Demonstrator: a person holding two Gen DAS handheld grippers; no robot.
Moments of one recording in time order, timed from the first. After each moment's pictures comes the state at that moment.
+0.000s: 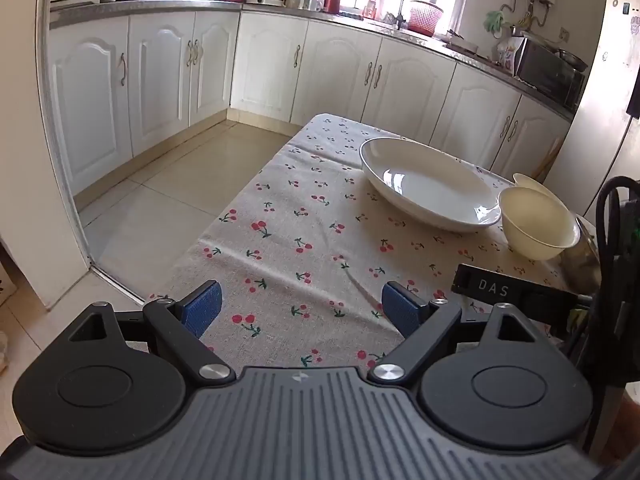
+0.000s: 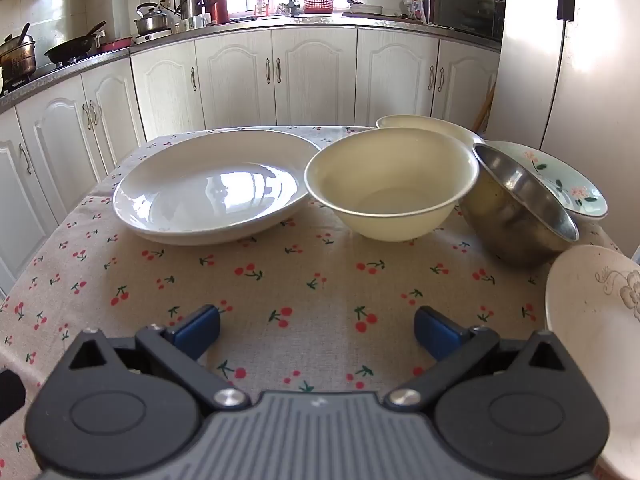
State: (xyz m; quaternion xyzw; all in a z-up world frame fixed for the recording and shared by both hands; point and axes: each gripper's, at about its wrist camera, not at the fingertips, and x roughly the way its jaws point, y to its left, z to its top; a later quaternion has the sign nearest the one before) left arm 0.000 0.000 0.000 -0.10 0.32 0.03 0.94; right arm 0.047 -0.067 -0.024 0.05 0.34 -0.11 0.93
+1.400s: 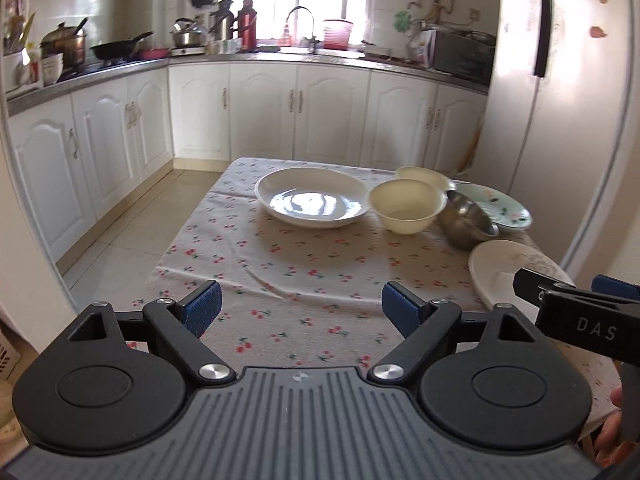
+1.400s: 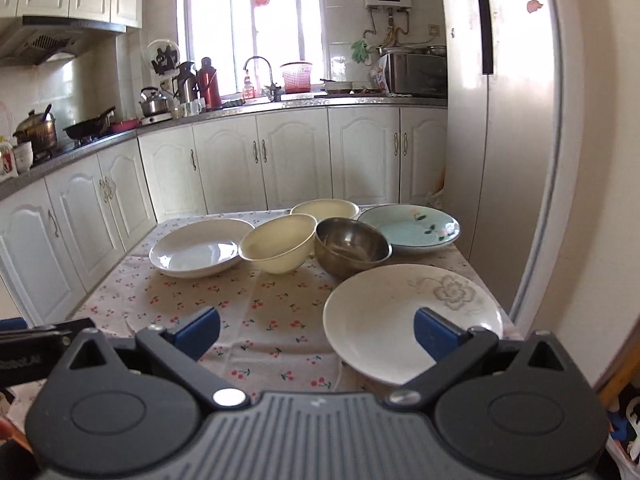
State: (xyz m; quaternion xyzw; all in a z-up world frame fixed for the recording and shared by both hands) left arm -0.092 -0.081 0.059 0.00 0.28 -0.05 0.96; right arm -0.150 -0.121 0.072 0.07 0.24 -0.11 0.96
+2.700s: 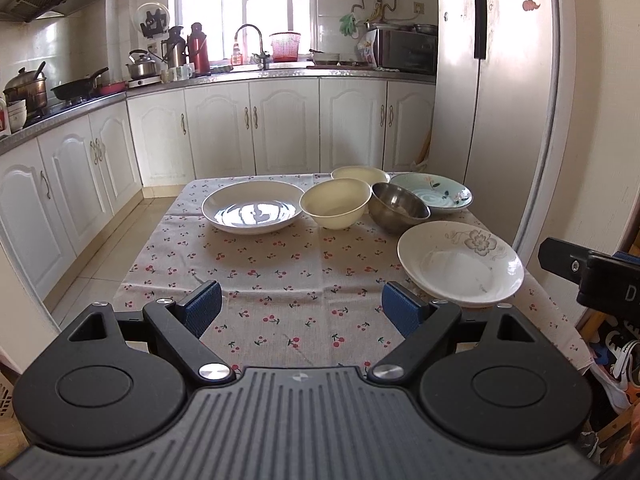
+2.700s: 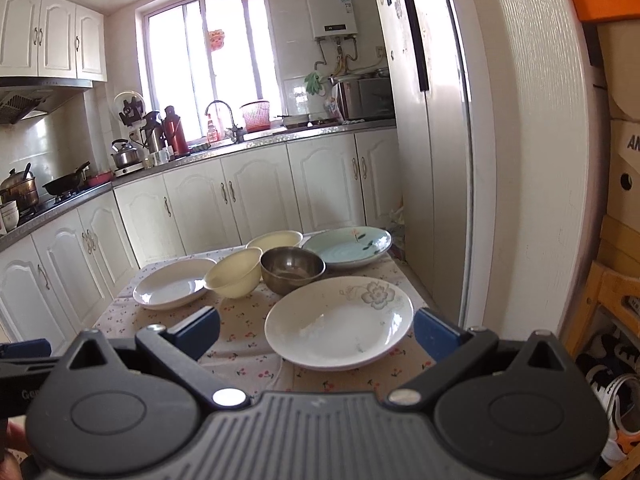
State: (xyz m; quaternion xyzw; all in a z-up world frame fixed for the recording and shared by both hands) left arm -0.143 -0.118 0.075 0.05 0.26 -0.10 0.96; right arm -0.231 -0.155 0.089 0.11 0.18 -0.16 0.96
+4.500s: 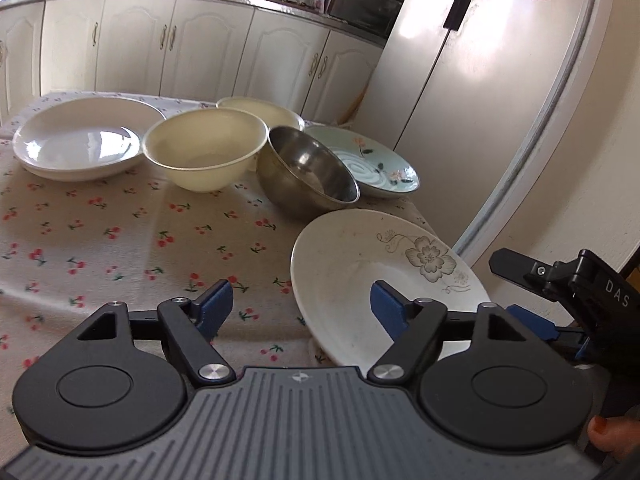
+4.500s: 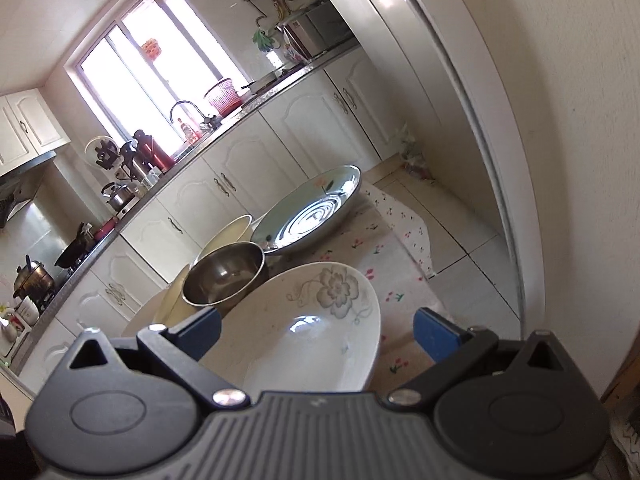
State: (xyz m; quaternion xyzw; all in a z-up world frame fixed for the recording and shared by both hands) left arm -0.009 -0.196 0.009 -0.07 0.35 -0.24 0.90; right arm -0.142 -0.308 0.011 0.32 0.21 -0.10 0.92
